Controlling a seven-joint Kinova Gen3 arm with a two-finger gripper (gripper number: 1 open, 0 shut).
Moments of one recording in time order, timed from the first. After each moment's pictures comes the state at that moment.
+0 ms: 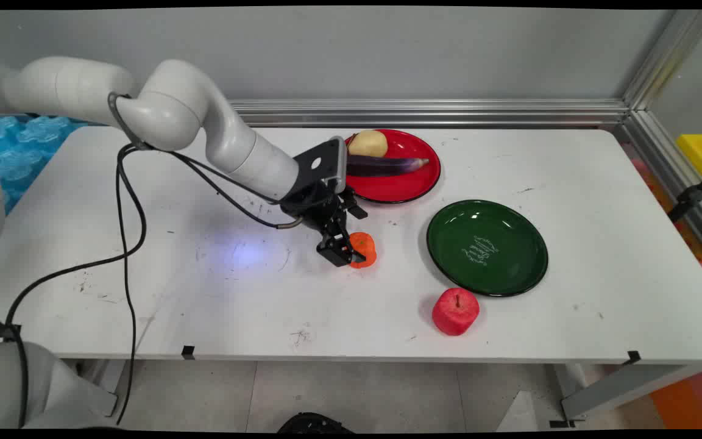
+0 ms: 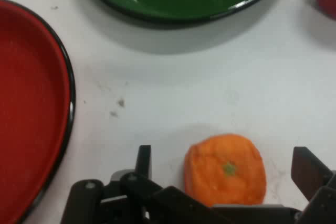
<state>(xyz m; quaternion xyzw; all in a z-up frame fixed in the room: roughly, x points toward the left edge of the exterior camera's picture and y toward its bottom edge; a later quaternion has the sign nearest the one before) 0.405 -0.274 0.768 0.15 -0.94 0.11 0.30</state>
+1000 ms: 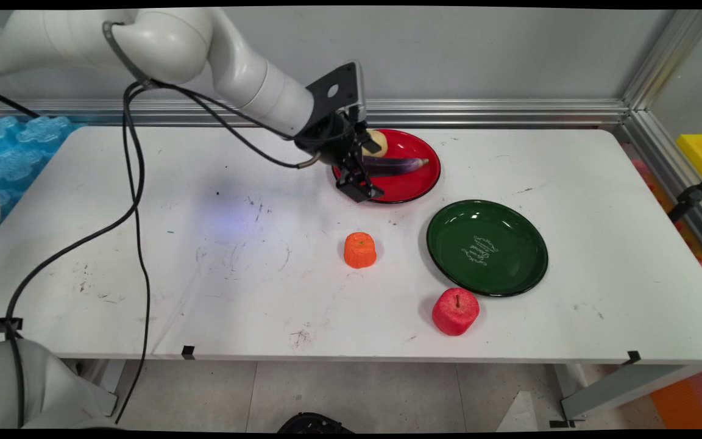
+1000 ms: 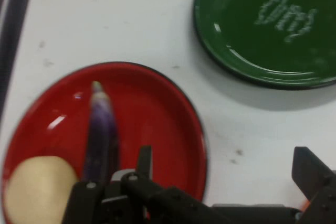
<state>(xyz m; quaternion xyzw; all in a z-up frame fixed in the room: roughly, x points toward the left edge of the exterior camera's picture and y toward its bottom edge) 0.396 -0.318 0.847 0.15 -0.93 0.20 0.28</state>
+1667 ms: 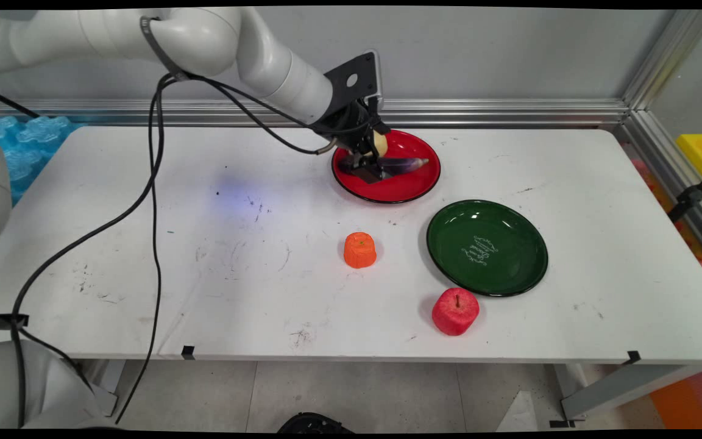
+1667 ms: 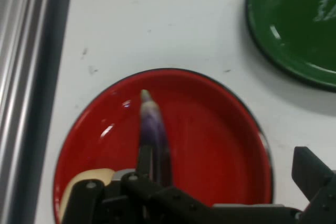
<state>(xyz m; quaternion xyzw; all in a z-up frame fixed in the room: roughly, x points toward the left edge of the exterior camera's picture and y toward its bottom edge) 0.386 -0.354 0.844 0.14 -0.93 0.23 0.26</state>
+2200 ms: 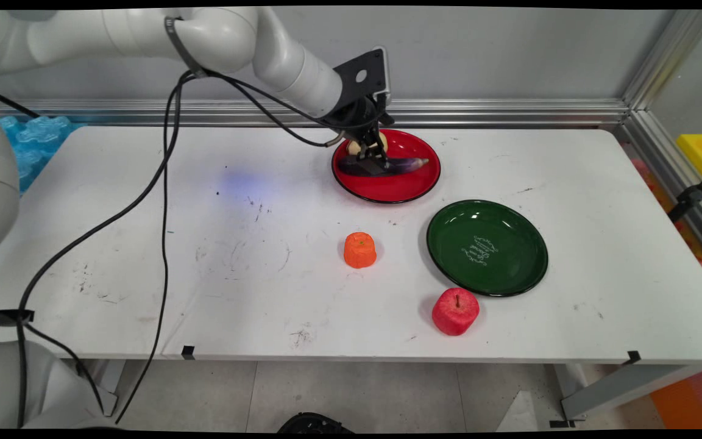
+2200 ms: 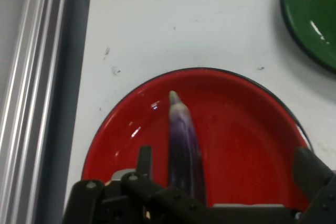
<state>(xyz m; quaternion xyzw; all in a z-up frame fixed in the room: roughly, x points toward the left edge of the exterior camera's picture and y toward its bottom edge) 0.382 -0.381 0.837 0.13 -0.93 0.25 0.25</state>
